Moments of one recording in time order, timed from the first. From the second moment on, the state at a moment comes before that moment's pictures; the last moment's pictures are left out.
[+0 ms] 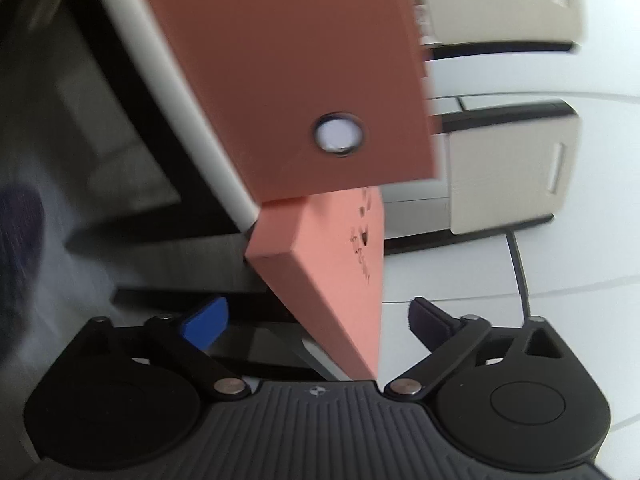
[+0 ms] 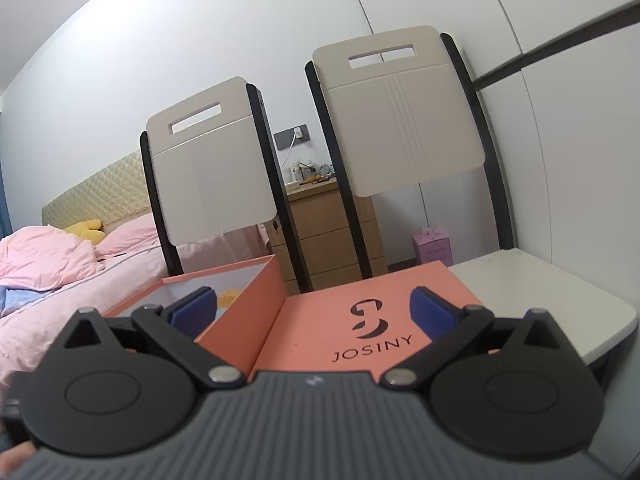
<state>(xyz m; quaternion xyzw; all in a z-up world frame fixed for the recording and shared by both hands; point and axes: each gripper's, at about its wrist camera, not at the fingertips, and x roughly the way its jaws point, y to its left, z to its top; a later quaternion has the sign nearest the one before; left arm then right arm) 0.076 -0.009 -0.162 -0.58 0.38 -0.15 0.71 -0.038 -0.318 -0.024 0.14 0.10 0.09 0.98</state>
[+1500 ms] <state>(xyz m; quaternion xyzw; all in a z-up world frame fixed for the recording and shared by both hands) 0.037 0.025 -0.205 -0.61 0.38 -0.17 0.68 -0.024 -0.404 -0.038 0.23 0.18 0.08 0.95</state>
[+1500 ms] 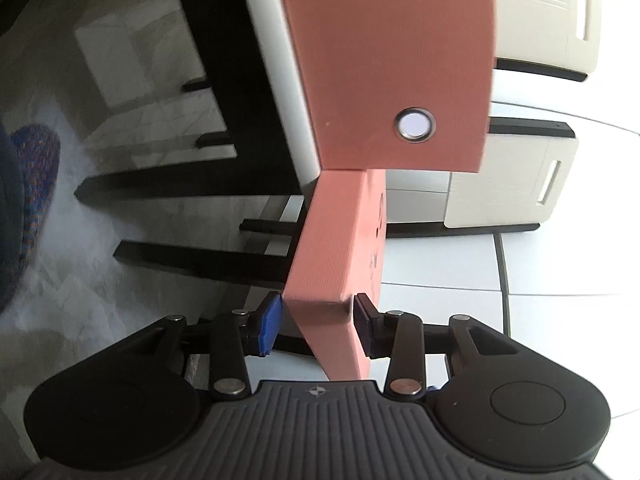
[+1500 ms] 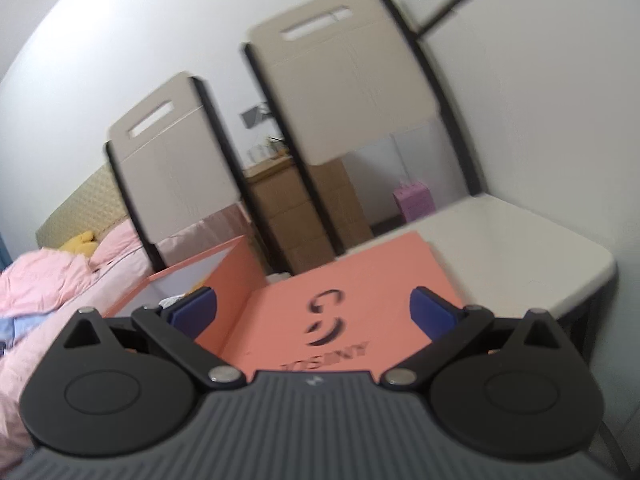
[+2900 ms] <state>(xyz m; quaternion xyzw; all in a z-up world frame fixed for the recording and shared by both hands) 0.002 0.022 -0.201 -0.55 0.38 -0.25 0.70 0.021 -0.499 -0.113 0.24 0.36 0.14 0.89</state>
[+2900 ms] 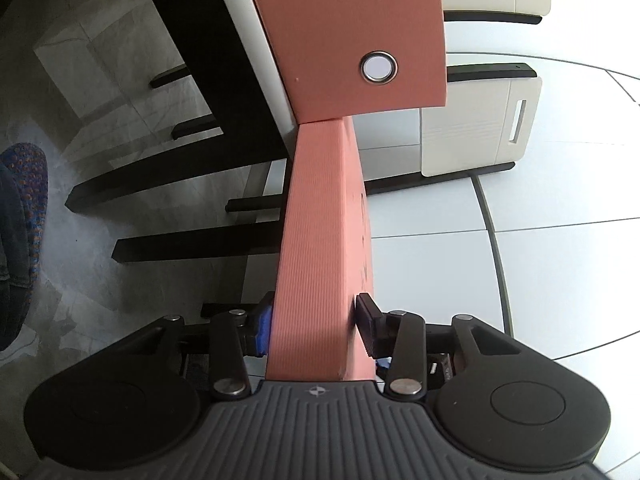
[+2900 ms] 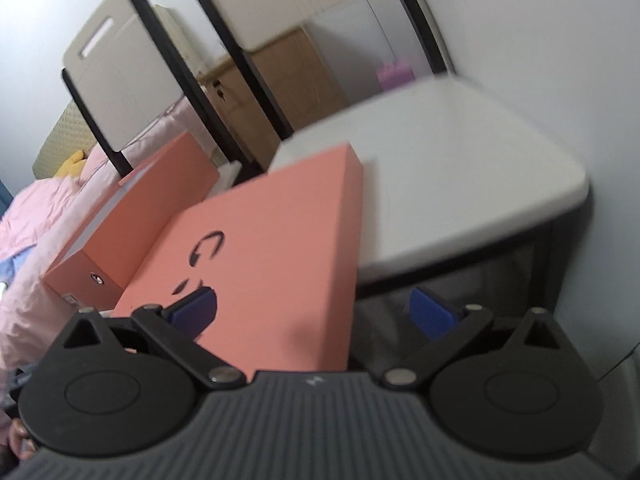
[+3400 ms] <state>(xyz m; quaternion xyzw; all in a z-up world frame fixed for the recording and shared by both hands) 0.016 0.029 -0.185 -0.54 0.36 -0.28 0.71 0.031 -0.508 -0.148 0.37 0.37 0.23 0.82</state>
